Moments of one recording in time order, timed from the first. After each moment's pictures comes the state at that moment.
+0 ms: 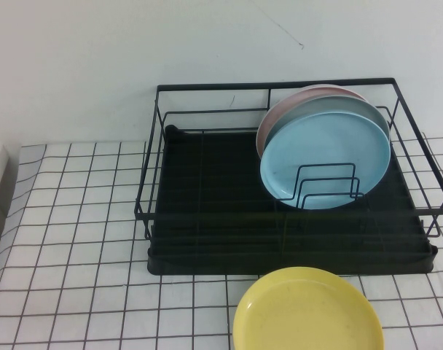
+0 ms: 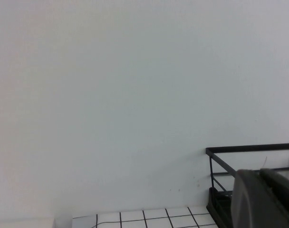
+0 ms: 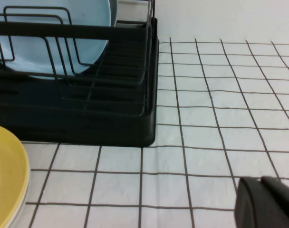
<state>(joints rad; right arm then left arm) -0.02 -0.01 0.02 0.12 0.41 -0.16 -0.13 -0.01 0.02 -0.17 -0.15 0.11</state>
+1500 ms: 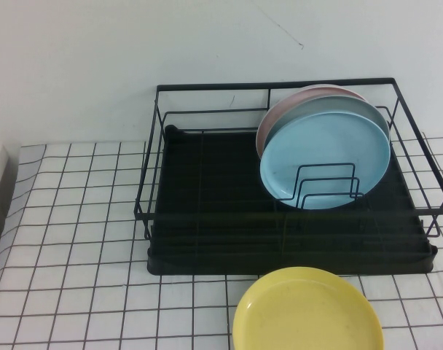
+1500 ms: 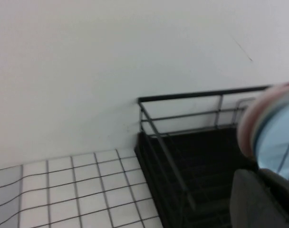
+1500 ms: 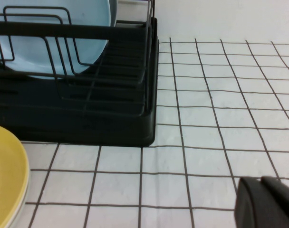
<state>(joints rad) -0.02 -0.01 0.02 0.12 0.41 -0.16 -0.14 0.45 -0.56 -0.38 0.36 0.21</state>
